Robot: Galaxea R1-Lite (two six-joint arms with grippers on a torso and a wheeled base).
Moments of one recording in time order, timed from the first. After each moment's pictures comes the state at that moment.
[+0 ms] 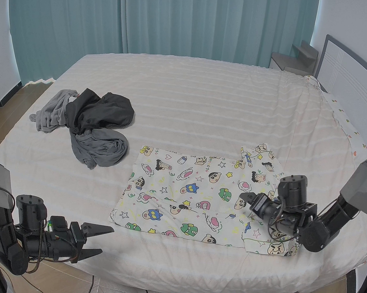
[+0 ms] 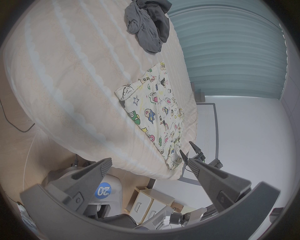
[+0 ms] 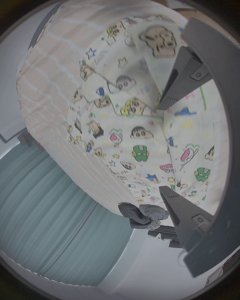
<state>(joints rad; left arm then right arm) -0.10 2.04 -0.02 -1.44 -0.66 -1.01 0.42 2.11 -0.71 -0.85 -0.14 0.88</state>
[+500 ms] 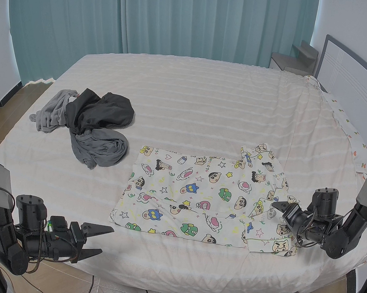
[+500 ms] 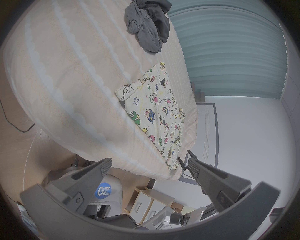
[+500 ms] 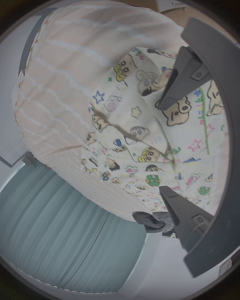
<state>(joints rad) -0.10 2.04 -0.02 -1.44 -0.66 -1.01 0.18 2.08 -0.46 -1.05 0.01 0.89</state>
